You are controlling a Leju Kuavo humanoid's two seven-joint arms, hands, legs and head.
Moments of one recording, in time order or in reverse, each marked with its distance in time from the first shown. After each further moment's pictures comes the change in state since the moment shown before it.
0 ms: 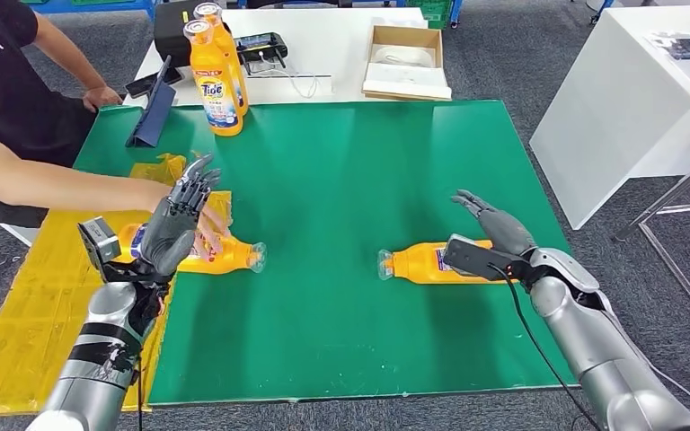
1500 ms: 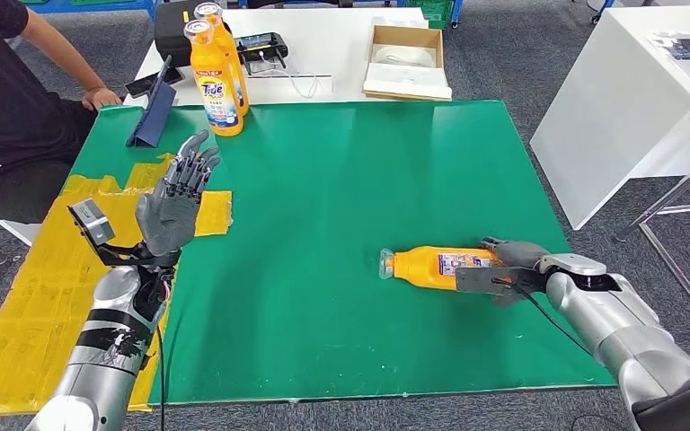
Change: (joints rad) left arm -0.057 -0.036 0.001 0.014 0.077 -0.022 0.016; right arm -0.189 -0.051 0.408 0.369 0.028 0.162 0.114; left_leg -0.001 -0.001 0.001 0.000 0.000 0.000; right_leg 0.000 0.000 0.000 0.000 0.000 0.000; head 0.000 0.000
